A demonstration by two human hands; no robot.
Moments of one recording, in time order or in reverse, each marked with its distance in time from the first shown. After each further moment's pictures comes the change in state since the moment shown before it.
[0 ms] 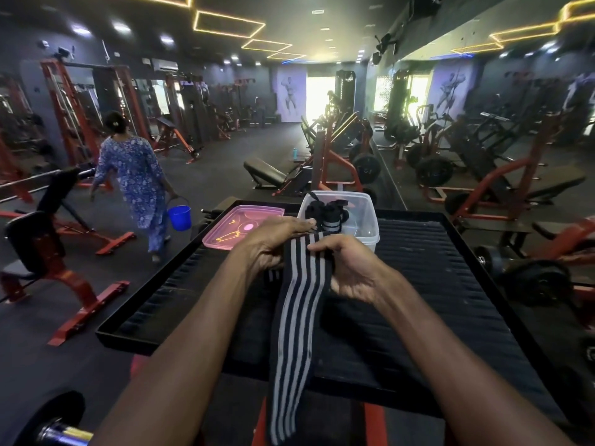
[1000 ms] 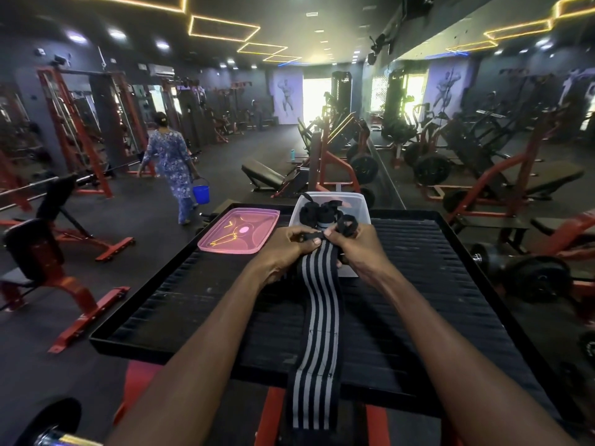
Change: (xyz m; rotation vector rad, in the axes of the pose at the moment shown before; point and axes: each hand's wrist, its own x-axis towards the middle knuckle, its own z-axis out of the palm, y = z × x) left_hand 0.031 -0.040 0.011 0.319 0.099 0.308; right_hand 0.036 -0.003 -0.059 -0.395 0.425 -0.492
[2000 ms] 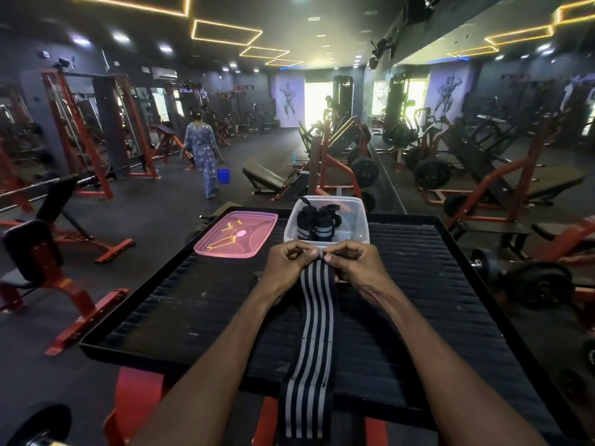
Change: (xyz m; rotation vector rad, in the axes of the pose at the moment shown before) left_hand 0.004 -0.039 0.021 -0.057 0.176 0.225; right_hand -0.002 0.033 -0.017 0.089 -0.075 0.005
